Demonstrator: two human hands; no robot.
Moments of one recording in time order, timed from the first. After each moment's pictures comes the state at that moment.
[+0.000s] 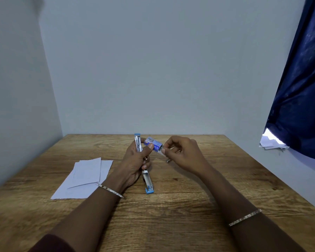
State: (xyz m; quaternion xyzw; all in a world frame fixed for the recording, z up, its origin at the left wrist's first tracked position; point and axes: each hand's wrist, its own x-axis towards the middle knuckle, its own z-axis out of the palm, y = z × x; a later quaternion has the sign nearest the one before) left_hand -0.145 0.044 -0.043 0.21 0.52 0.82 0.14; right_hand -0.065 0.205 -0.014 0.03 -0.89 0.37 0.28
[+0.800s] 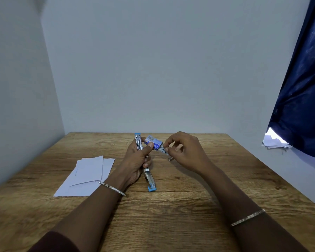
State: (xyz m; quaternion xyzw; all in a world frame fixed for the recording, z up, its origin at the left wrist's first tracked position) left_hand -0.144 0.044 -0.042 0.17 0.51 0.83 0.14; right_hand -0.064 0.203 -0.010 0.04 -0.91 0.29 0.30
